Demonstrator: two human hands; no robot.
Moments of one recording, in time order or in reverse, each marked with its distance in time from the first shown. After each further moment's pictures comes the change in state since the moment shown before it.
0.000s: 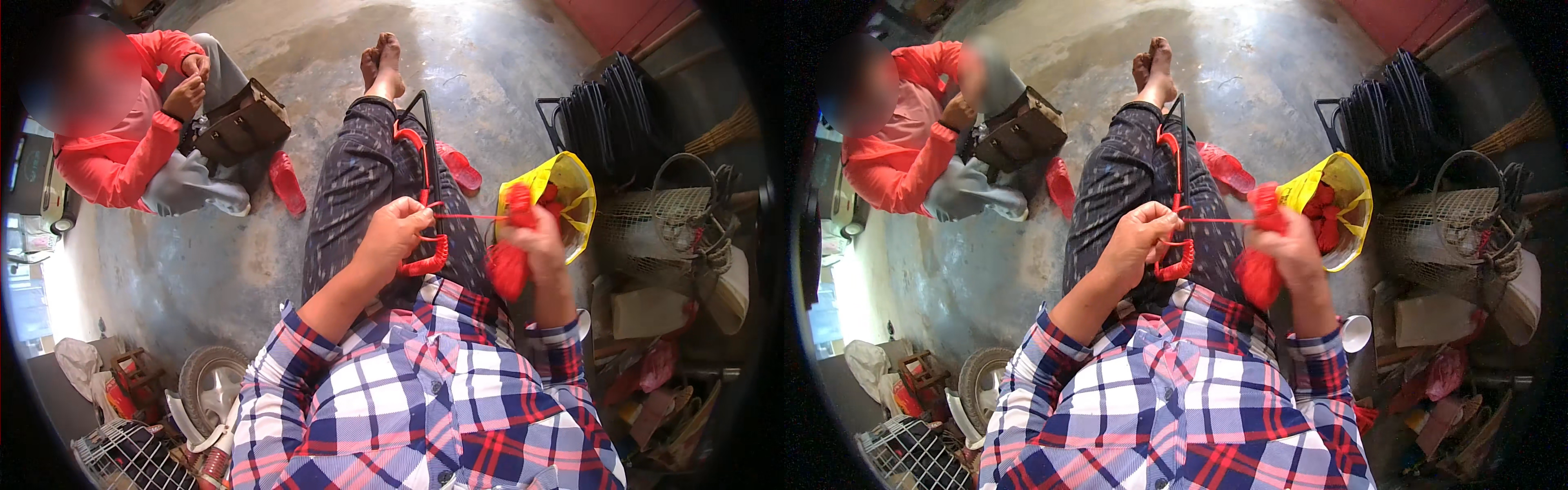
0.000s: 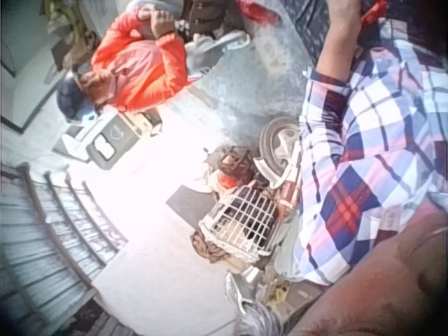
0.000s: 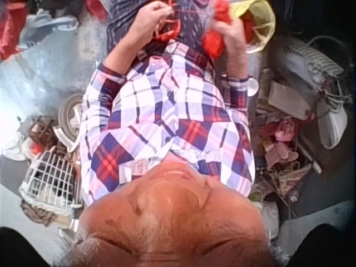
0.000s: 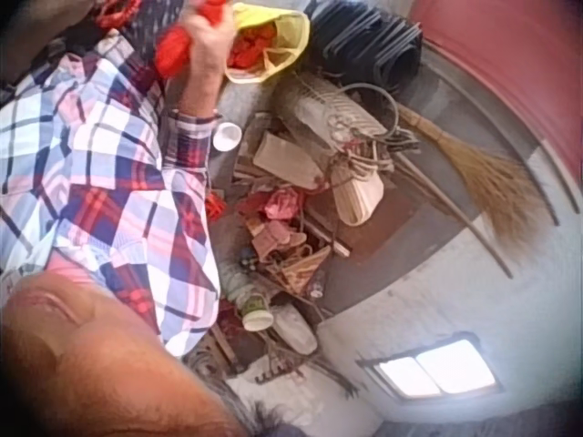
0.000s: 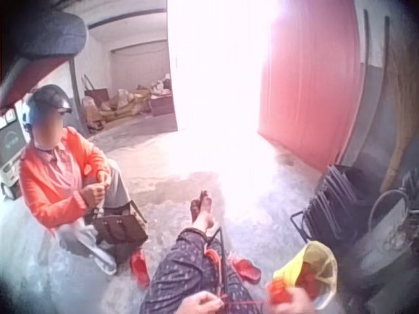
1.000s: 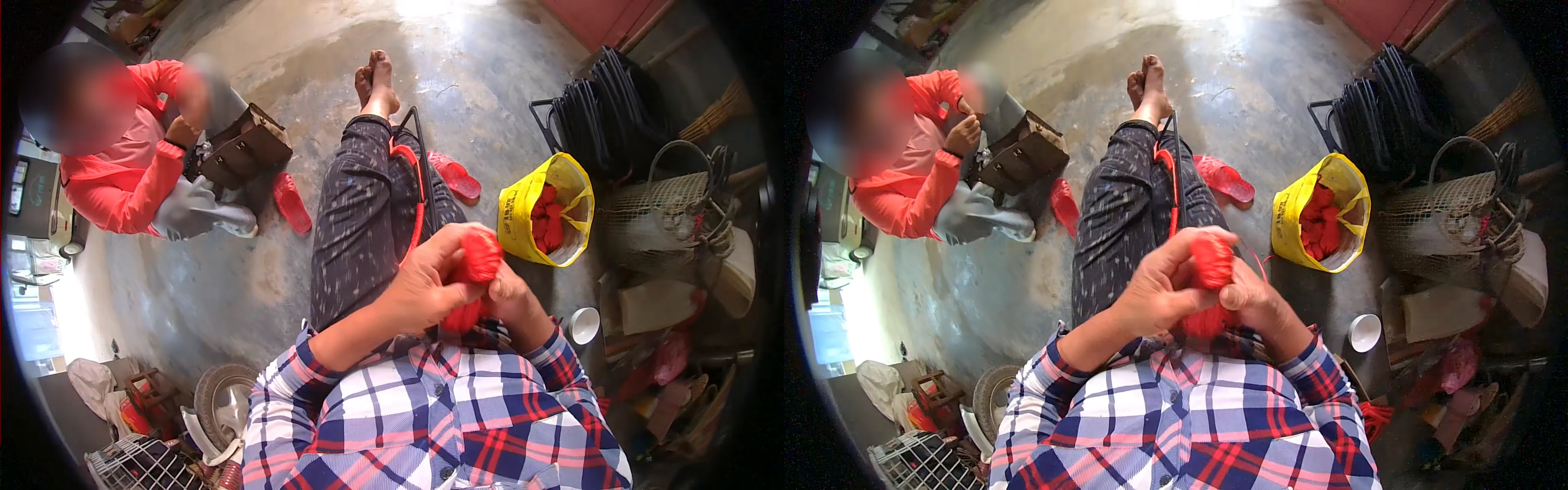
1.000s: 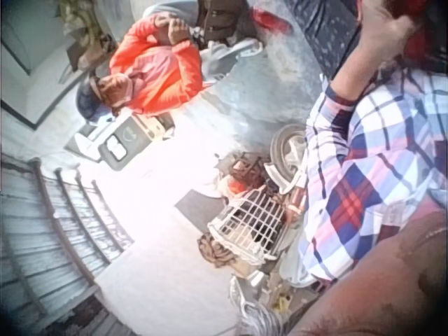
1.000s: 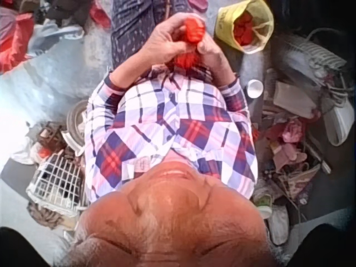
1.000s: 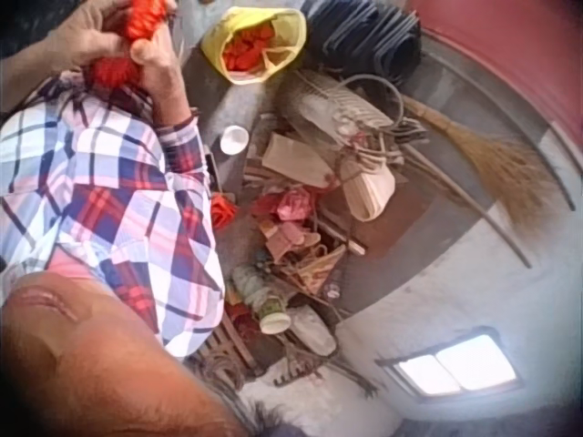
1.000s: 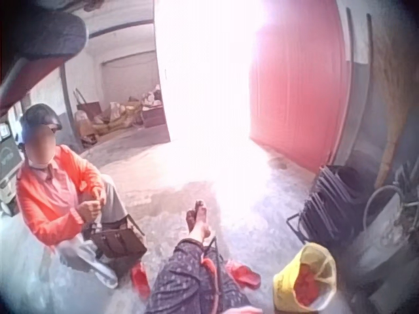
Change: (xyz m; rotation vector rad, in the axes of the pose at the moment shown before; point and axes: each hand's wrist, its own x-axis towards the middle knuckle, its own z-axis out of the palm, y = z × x) left_hand -0.039 0.021 0.047 0.164 -0.424 0.462; right_hand -0.033 0.000 0.062 0.509 -0.363 0.047
